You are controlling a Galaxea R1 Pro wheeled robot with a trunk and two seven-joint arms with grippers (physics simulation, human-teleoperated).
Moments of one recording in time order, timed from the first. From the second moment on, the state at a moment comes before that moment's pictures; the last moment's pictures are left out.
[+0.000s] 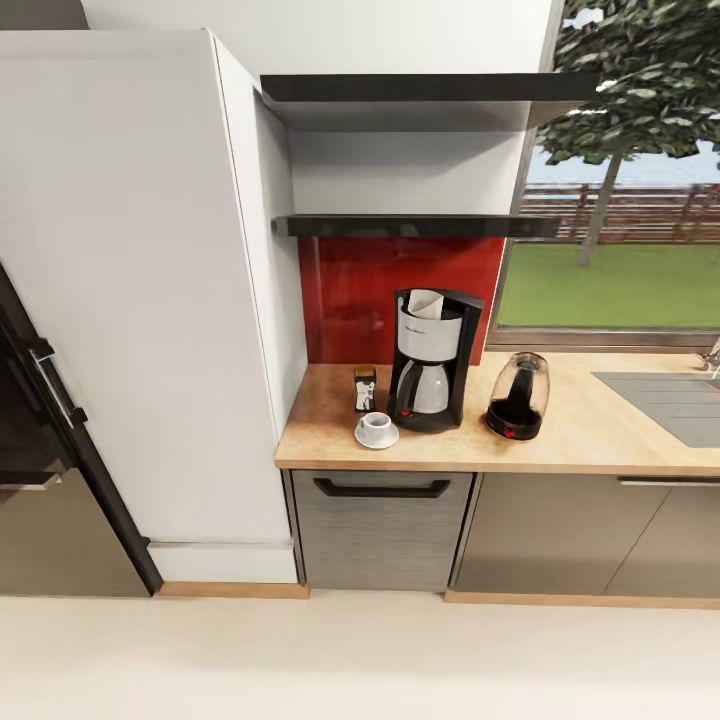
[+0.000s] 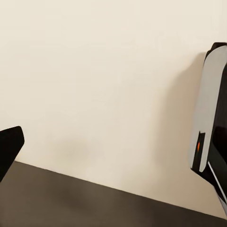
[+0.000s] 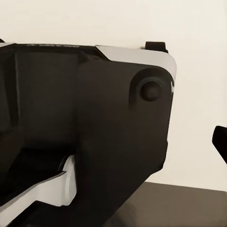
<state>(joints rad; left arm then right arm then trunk) 0.02 0.14 0.80 -0.12 -0.74 -0.21 0.09 -0.27 0.00 1.03 -0.03 -1.02 0.20 0.10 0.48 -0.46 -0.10</state>
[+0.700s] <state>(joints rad) 0.02 0.14 0.80 -0.13 -0.74 -0.21 0.09 -0.27 -0.01 1.03 -0.03 -1.02 -0.01 0.09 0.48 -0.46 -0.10</state>
